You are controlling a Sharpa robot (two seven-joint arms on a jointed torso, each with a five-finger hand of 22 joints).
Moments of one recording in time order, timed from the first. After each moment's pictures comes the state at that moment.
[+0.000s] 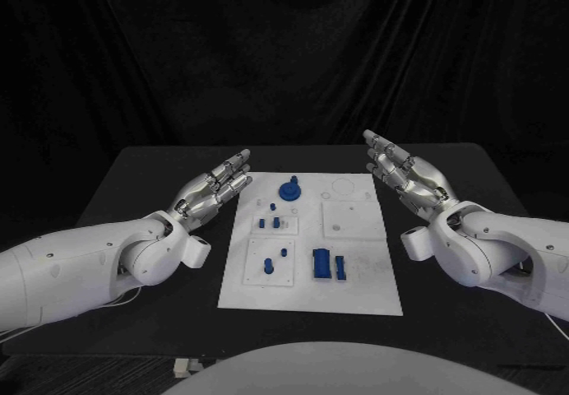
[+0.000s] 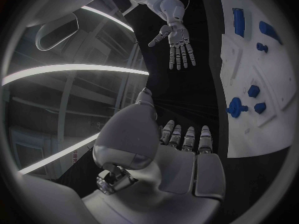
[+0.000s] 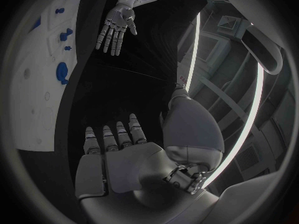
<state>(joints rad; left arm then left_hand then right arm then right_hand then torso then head) 1.08 -0.95 -0.21 1.51 -0.18 -0.04 0.67 1.26 0.12 -0.26 0.29 0.34 0.15 -0.09 0.02 0.02 0.00 -0.13 0.08 0.01 0.00 -0.01 0.00 0.00 0.15 0.00 0.09 0.00 0.00 1.16 -0.99 -0.21 1.71 -0.22 -0.41 0.56 0.94 -0.19 -0.21 0.30 0.10 0.28 -0.17 0.05 0.05 0.08 -0.06 0.04 0.11 0.03 0.06 0.02 0.01 0.07 0.00 0.20 0.01 0.03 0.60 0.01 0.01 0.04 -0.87</state>
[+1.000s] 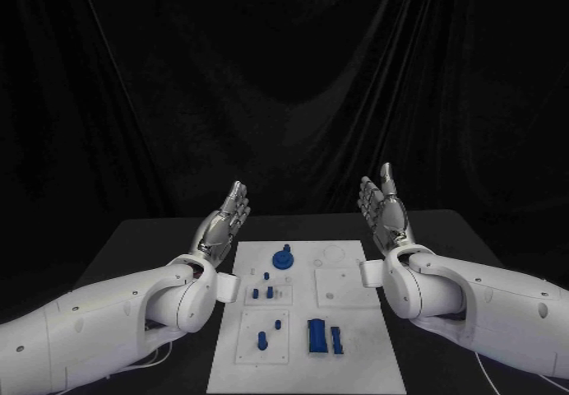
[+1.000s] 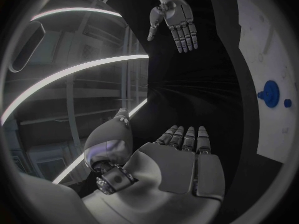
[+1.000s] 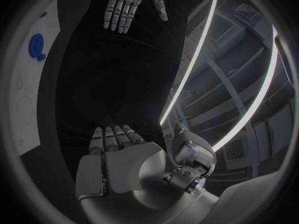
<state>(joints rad) 1.06 -0.81 -0.04 1.56 -0.09 -0.48 0.58 0.42 0.00 -0.06 0.10 0.11 0.01 0.00 0.01 0.00 0.00 -0.01 0.01 0.00 0.00 -0.01 0.00 0.00 0.04 0.00 0.01 0.00 0.00 1.05 -0.78 0.00 1.57 -0.04 -0.70 0.54 0.01 0.00 0.00 0.00 0.00 0.00 0.00 0.00 0.00 0.00 0.00 0.00 0.00 0.00 0.00 0.00 0.00 0.01 0.00 0.01 0.00 0.00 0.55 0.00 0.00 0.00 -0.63</state>
